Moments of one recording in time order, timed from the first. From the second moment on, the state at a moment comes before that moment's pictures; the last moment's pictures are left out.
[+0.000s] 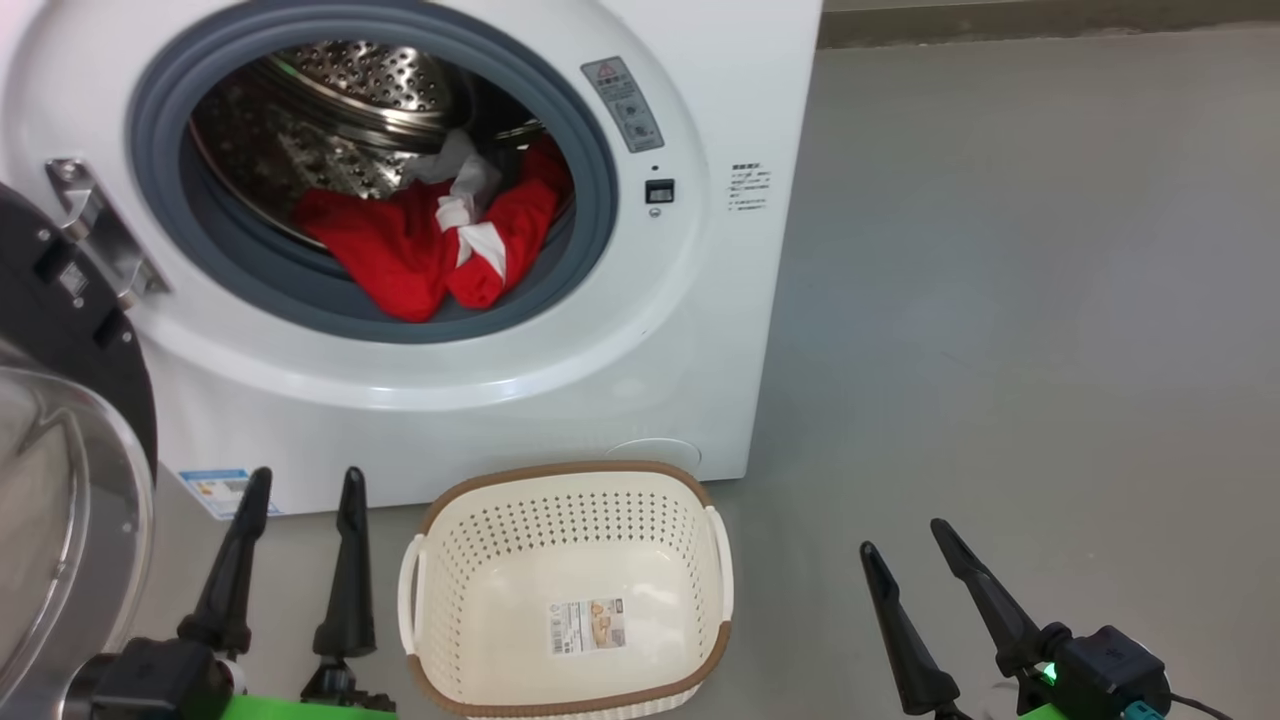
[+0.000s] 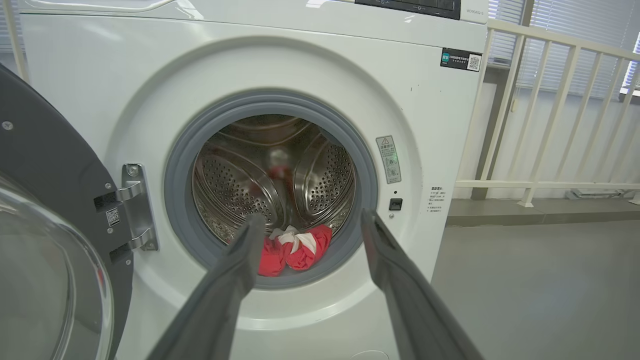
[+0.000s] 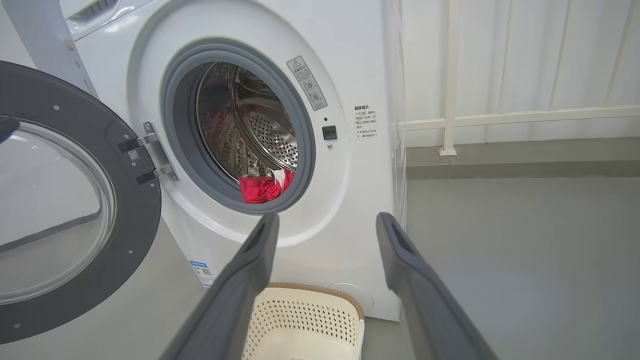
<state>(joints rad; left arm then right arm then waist) 0.02 0.24 -0.27 -0.22 -0.39 0.17 -0.19 0.10 -0.05 0.15 -0.06 0.22 0.13 -0.23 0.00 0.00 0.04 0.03</state>
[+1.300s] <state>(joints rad) 0.06 0.27 -0.28 -0.16 -0.36 0.22 -0.16 0.11 -0.05 0.05 -0.07 0.22 0.13 -0.23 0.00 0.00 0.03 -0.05</state>
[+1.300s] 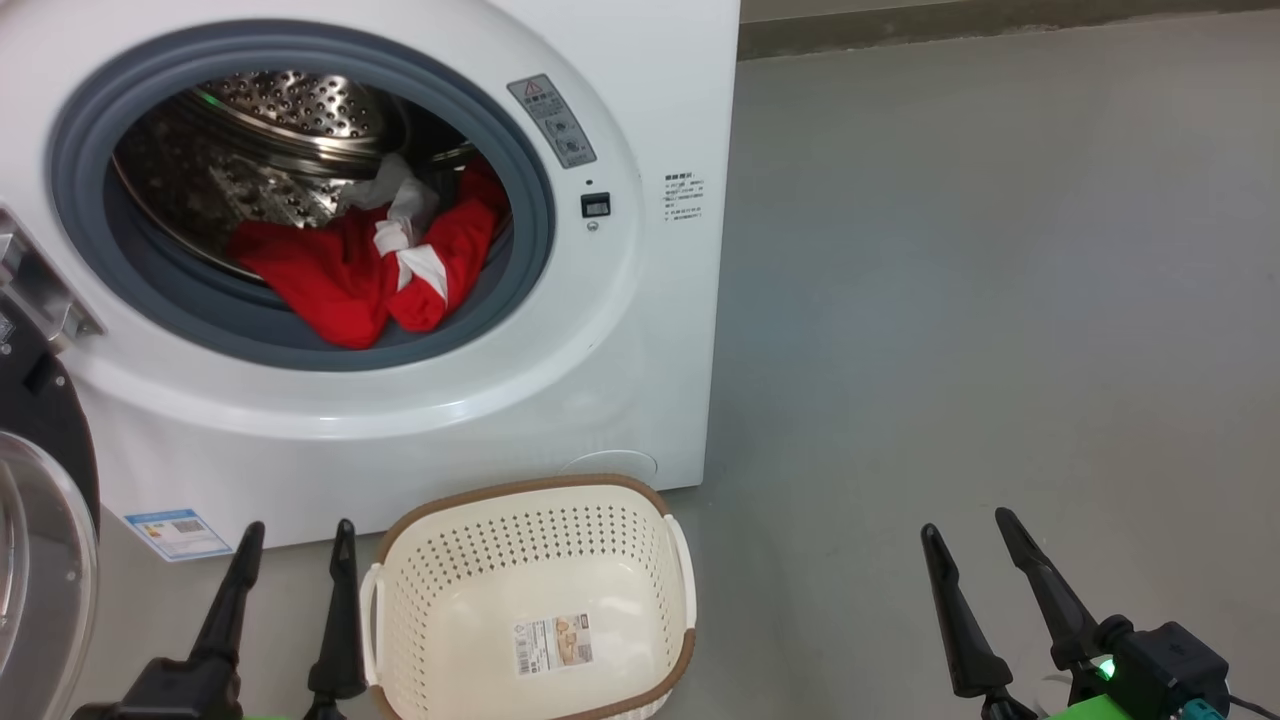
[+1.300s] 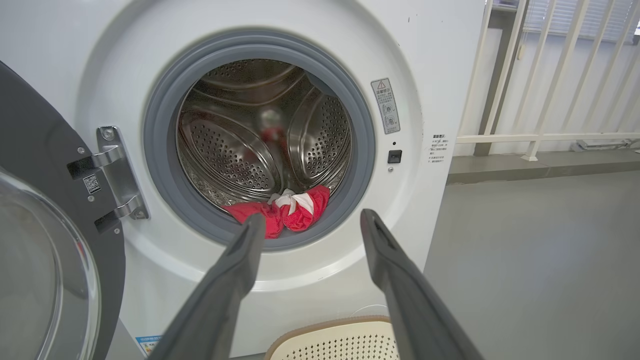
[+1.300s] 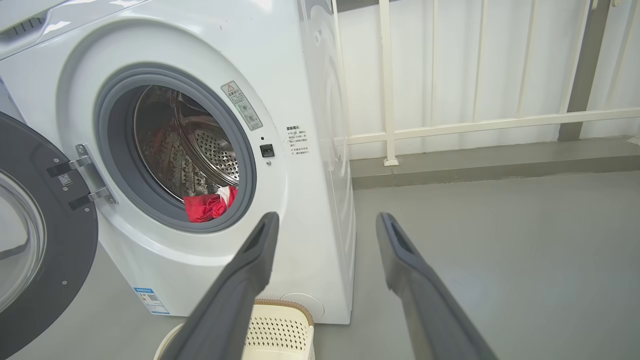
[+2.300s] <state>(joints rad) 0.06 0.27 -0.29 -0.16 -0.37 0.23 -0.17 0.11 -0.05 0.05 -0.08 0.22 0.13 -0.24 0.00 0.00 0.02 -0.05</state>
